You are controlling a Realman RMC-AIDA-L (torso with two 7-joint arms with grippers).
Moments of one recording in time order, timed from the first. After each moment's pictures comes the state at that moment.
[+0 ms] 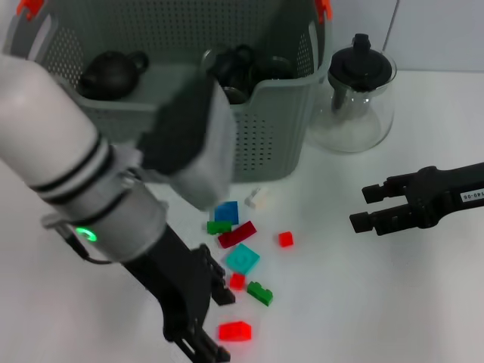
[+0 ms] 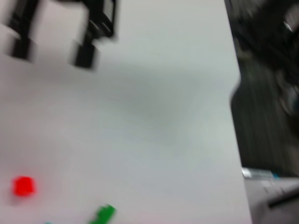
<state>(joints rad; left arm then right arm) -0.60 -2.18 1.39 1.45 2.42 1.93 -2.00 0.66 1.98 -0.83 -0.74 -2.19 -1.65 1.82</state>
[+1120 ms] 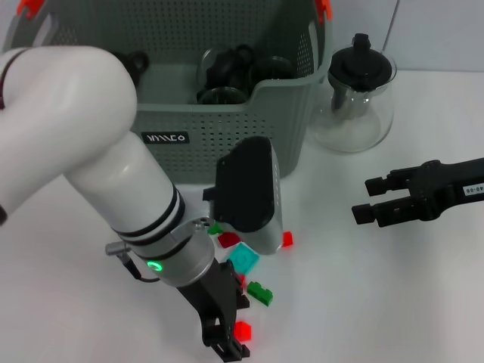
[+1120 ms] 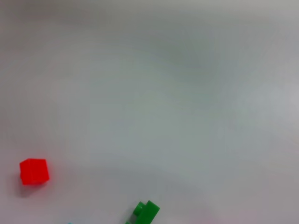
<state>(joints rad) -0.62 -2.18 1.70 1.21 2.48 1.53 -2.09 0.66 1.98 -0.80 -0.74 -2.19 -1.64 1.82</state>
